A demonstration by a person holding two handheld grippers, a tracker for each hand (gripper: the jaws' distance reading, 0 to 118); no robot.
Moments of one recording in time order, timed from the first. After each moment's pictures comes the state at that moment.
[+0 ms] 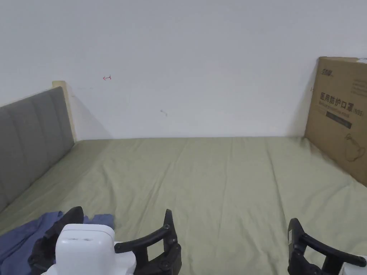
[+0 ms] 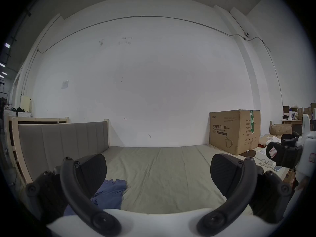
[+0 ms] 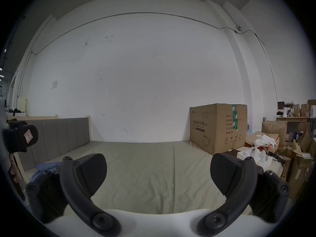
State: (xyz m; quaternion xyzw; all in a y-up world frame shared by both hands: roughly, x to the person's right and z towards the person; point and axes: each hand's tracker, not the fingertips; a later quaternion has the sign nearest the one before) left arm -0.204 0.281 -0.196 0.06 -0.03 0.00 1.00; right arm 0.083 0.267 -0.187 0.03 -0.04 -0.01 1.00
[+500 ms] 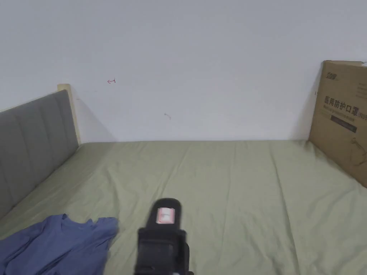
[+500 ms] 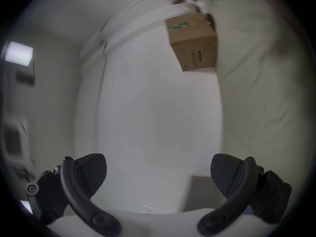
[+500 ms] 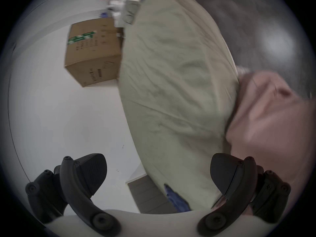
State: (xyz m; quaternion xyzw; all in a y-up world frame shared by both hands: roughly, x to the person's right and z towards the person) left arm -0.146 0.225 -0.206 0.15 0.06 -0.63 0.76; right arm 0.191 0.164 -0.196 -0.16 -0.18 -0.74 0.62
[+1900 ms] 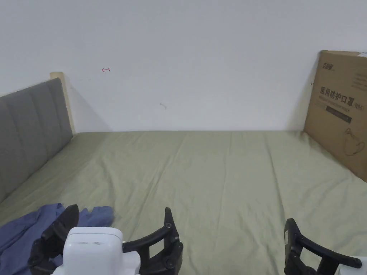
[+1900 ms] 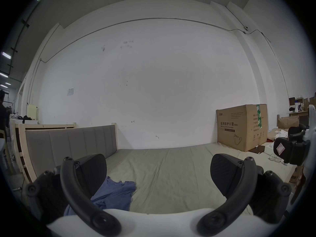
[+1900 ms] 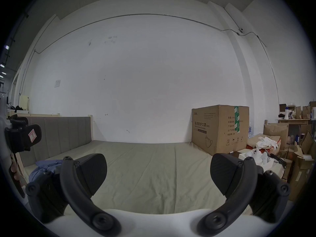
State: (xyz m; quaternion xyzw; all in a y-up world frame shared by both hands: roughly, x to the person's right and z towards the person) left arm -0.202 0.265 -0.196 0.07 0.01 -0.03 1.00; right arm 0.079 0.255 -0.185 0.04 -0.04 0.00 1.00
